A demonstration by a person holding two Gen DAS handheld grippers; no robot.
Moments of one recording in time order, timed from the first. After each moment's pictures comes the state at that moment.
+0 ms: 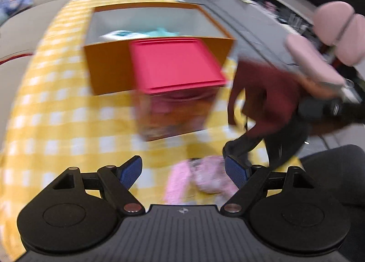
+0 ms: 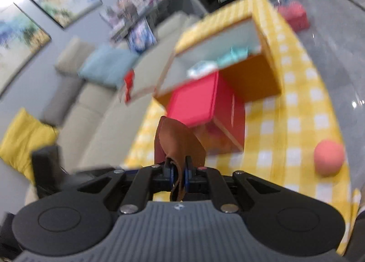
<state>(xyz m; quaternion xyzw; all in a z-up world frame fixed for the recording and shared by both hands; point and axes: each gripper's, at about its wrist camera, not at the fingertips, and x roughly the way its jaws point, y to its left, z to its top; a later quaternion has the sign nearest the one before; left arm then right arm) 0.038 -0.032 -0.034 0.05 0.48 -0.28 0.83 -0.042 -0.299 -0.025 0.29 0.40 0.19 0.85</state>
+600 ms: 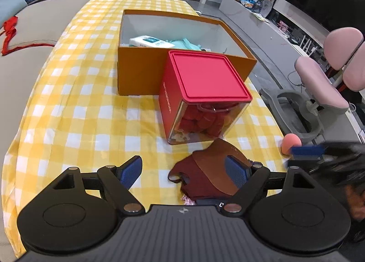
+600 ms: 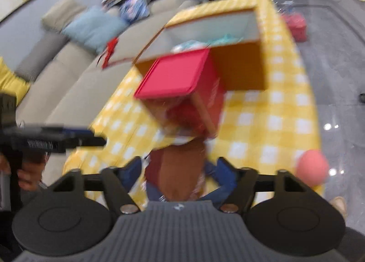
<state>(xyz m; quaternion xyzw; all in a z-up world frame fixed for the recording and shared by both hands) 0.044 0.023 -0.020 0.00 0.47 -0.24 0.85 -0.043 -0.293 -0.032 0.17 0.42 0.15 0.88</state>
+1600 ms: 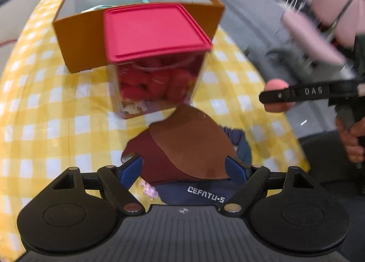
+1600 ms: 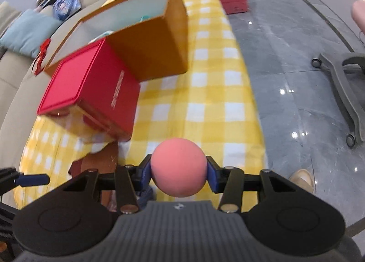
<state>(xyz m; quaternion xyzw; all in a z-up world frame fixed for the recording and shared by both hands) 0.038 -0.047 -0.057 0.05 0.53 -0.29 0.80 0.006 -0.337 -0.086 0.17 0.51 0.02 0.84</state>
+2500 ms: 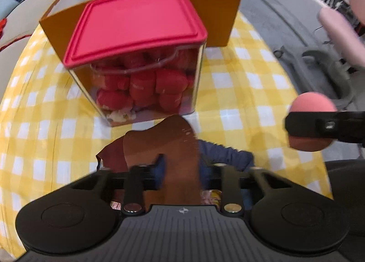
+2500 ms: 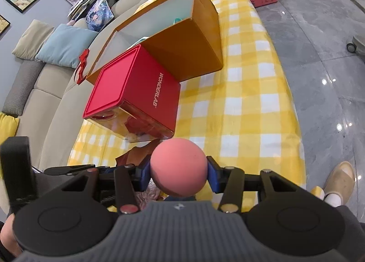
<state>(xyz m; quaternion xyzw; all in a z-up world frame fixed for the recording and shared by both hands) 0.044 -0.124 -0.091 0.10 0.55 -0.16 0.81 -0.005 -0.351 -0.081 0.27 0.48 0.12 0.83</state>
